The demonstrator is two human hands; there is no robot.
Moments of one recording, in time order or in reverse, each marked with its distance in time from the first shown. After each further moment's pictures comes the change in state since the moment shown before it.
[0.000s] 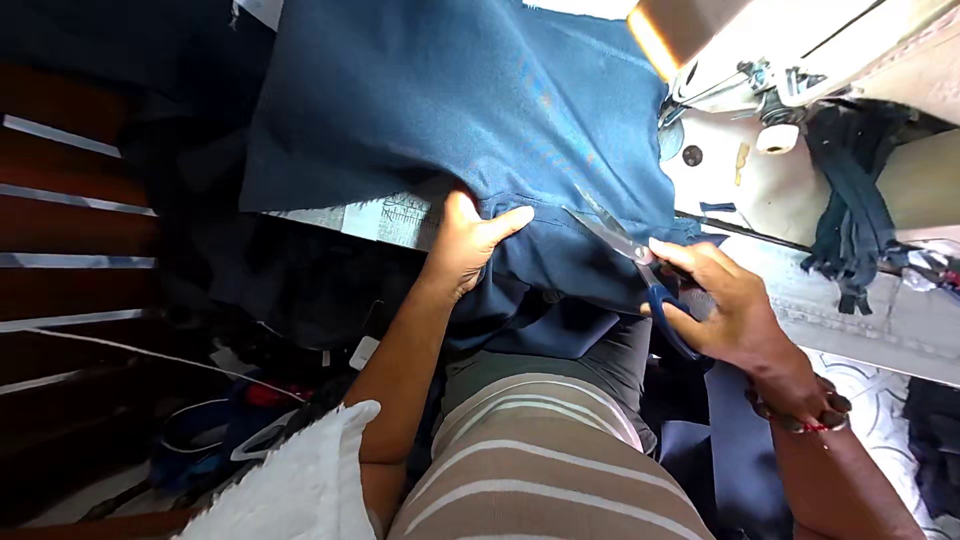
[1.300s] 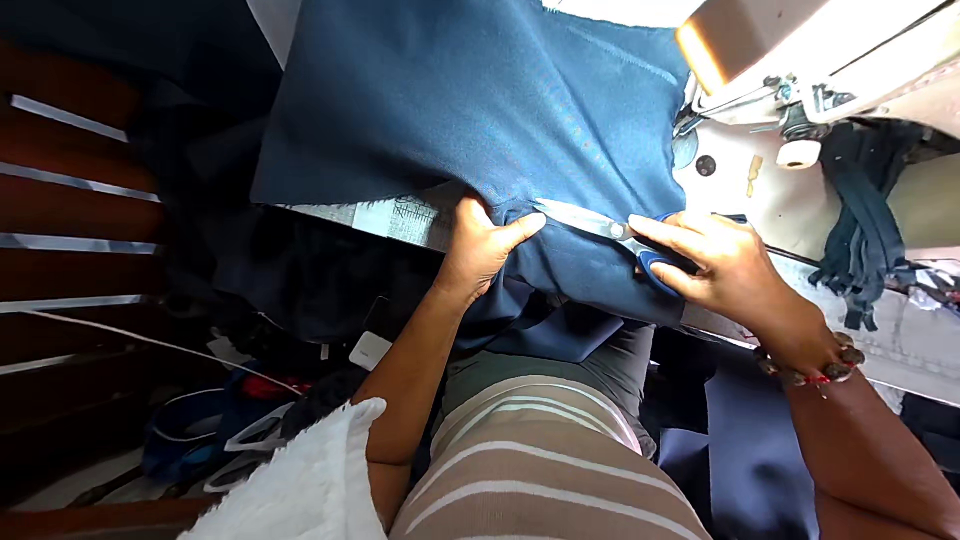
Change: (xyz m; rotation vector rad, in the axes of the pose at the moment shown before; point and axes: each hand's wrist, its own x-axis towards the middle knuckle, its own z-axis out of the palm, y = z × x) left_hand -0.004 -0.006 0.004 -0.020 0.085 0.068; right_hand 0.054 0.011 -0.007 -0.222 -0.140 -0.211
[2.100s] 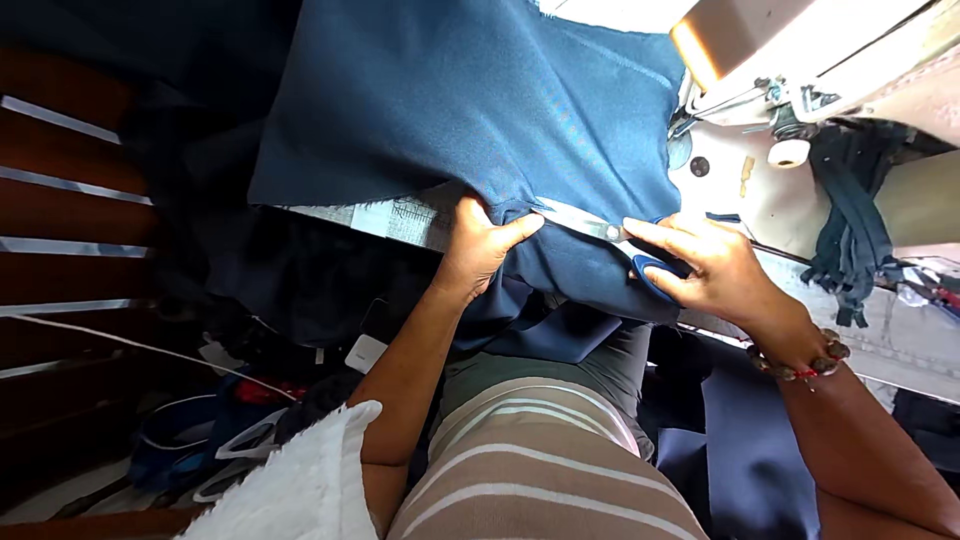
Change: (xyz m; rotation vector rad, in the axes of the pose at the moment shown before) left_hand -0.001 0.002 0.000 -0.024 -0.019 -0.017; right_hand -0.003 0.000 0.005 0.025 0.020 -0.004
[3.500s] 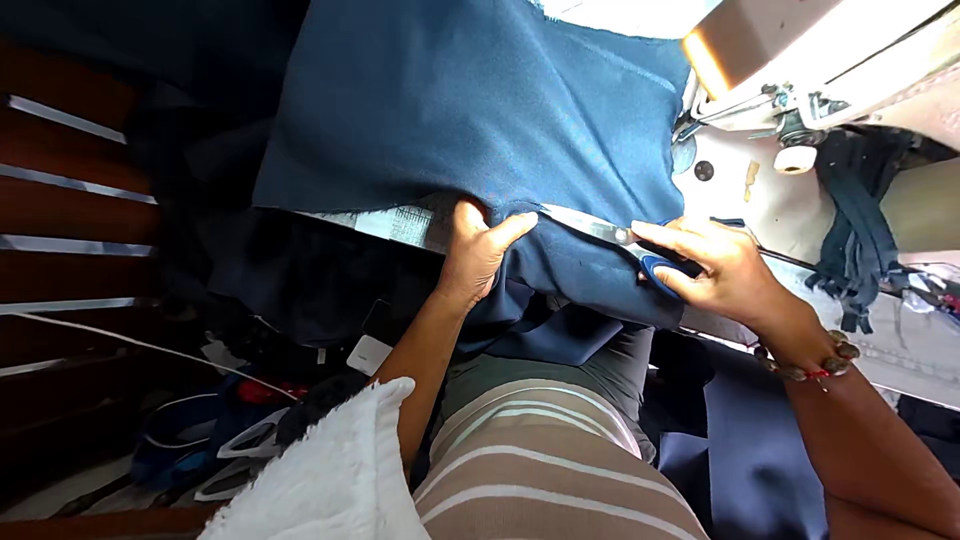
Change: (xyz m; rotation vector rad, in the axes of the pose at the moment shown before) left_hand -0.001 -0.004 -0.001 -0.077 0.059 0.036; right_hand -0.001 0.006 -0.002 0.055 -0.005 0.013
